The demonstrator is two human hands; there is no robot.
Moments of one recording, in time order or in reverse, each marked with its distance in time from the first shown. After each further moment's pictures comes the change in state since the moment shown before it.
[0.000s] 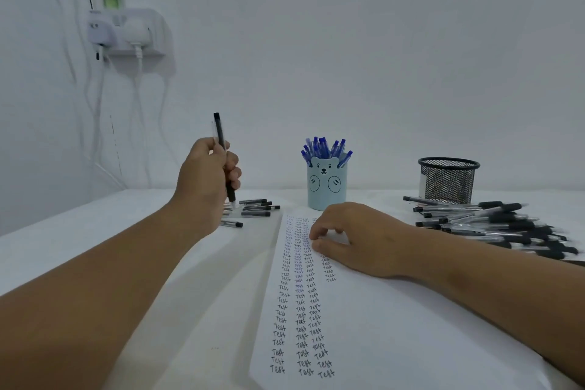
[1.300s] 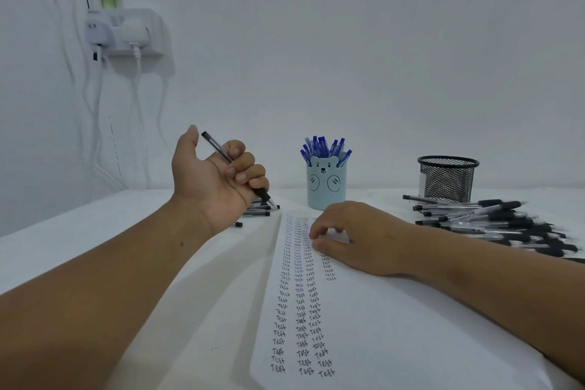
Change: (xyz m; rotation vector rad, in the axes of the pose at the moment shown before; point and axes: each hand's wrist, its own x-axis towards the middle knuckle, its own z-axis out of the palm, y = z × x) left_hand -0.017 0.012 0.006 -0.595 -0.283 -0.324; right_hand -0.001 -0.005 -0.003 0.003 -0.005 0.026
